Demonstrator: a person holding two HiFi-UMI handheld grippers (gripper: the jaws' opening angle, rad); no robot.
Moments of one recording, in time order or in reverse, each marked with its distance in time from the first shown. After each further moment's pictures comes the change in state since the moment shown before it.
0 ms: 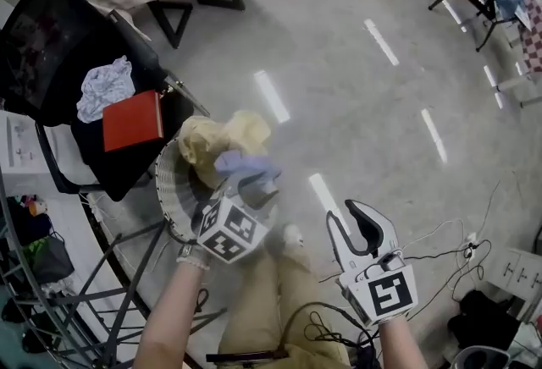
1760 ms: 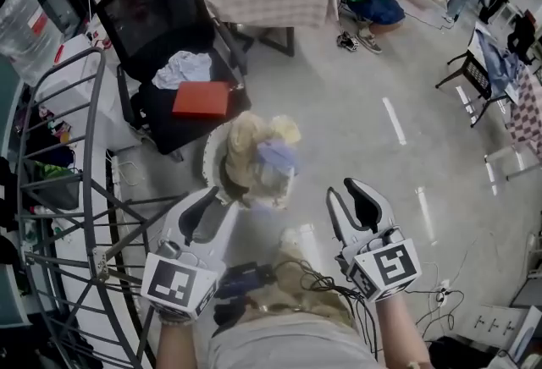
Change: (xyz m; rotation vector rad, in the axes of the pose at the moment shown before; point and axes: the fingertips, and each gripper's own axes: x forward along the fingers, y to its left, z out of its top) left arm -0.443 -0.162 0.062 -0.334 -0.564 0.613; right arm -0.190 0.183 0.134 -0.173 -0.259 0.204
